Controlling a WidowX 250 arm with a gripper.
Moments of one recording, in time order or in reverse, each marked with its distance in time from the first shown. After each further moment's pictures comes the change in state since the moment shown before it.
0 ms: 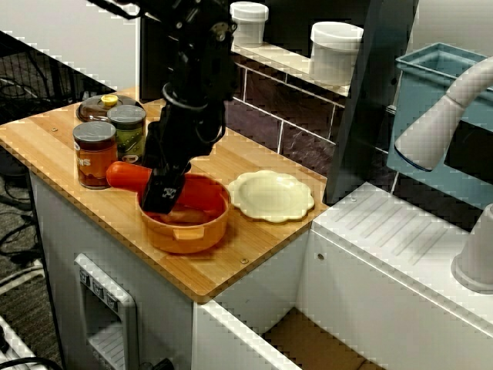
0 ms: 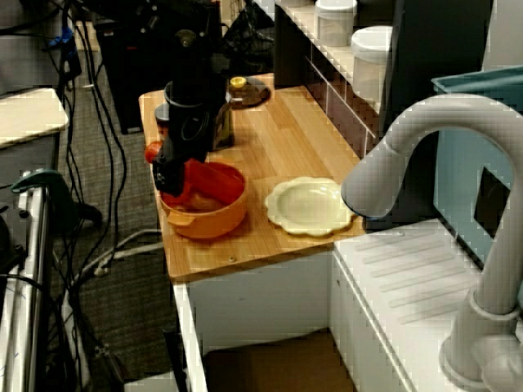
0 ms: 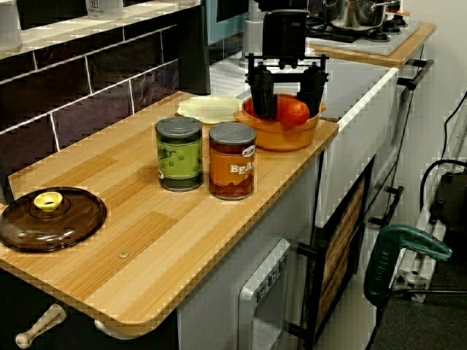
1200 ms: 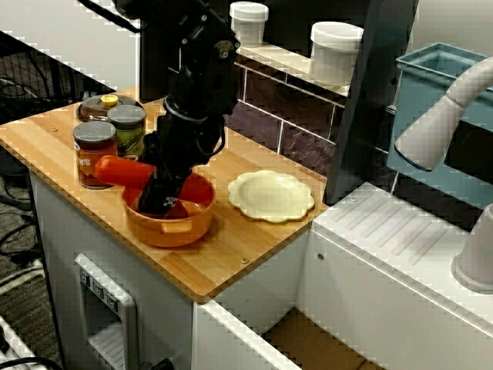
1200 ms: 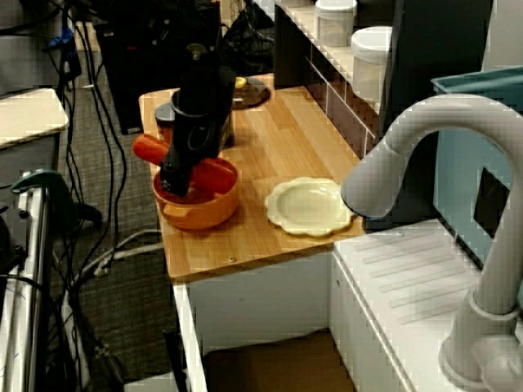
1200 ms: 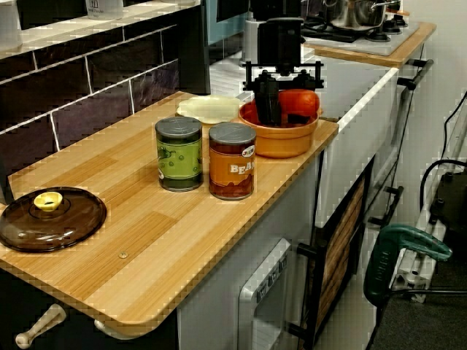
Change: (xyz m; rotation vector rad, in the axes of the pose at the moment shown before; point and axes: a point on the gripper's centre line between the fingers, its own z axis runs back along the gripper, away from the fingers) arm 0.001 0.002 -0.007 -0.011 0.055 0.049
